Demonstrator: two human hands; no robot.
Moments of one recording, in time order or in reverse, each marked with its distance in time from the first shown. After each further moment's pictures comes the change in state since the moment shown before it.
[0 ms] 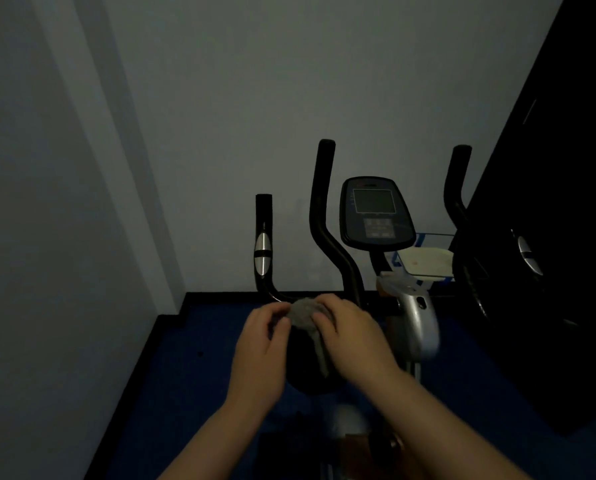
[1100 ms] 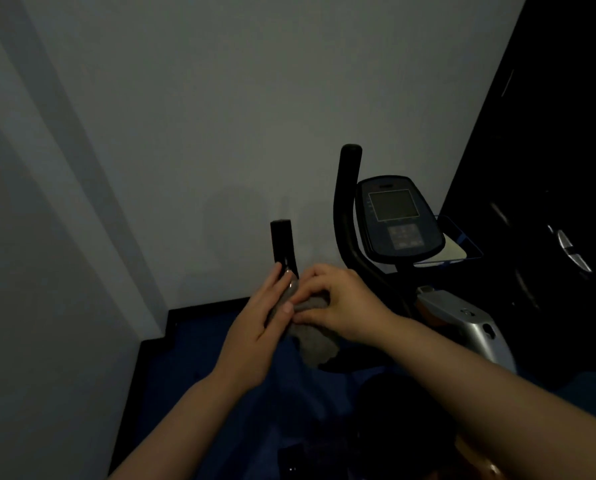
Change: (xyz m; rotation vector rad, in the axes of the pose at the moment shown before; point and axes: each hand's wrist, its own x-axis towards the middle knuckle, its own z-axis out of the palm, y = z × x) left_hand 0.156 -0.050 -0.059 0.097 -0.452 0.258; right_hand 0.145 -0.026 0.025 0.217 -0.041 -0.209
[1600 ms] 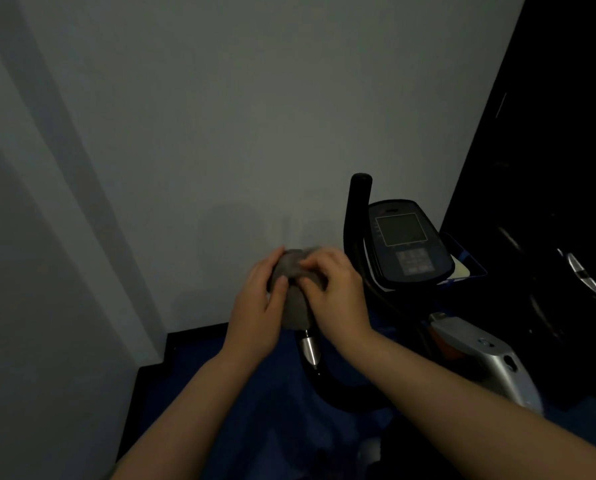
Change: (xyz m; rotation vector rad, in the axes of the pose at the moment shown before) left_hand 0.065 0.011 -0.026 -0.025 0.219 0.094; right_hand 0.048 -0.017 0.022 0.051 0.540 0.024
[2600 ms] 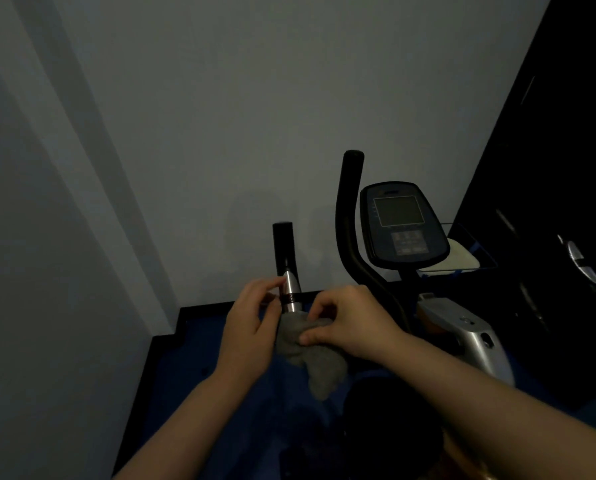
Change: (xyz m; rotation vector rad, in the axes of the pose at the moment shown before) left_hand -0.073 0.010 0.018 0.069 0.086 -0.042; right_hand -0.046 0.014 -0.063 -0.205 -0.619 0.165
